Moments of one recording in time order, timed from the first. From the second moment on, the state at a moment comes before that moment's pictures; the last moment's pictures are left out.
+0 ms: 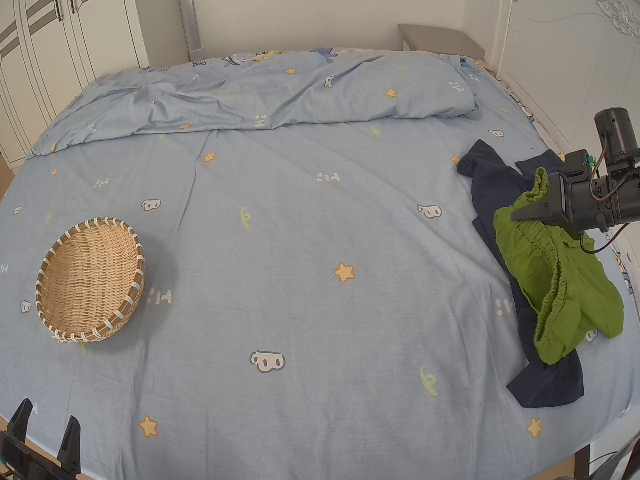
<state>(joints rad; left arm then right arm) 0.05 0.08 -0.02 -0.01 0.05 0.00 0.10 1.63 -1.33 0.38 0.46 0.27</state>
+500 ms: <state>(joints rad) 0.05 0.08 -0.02 -0.01 0.05 0.00 0.59 1.60 -1.35 0.36 0.13 0.44</state>
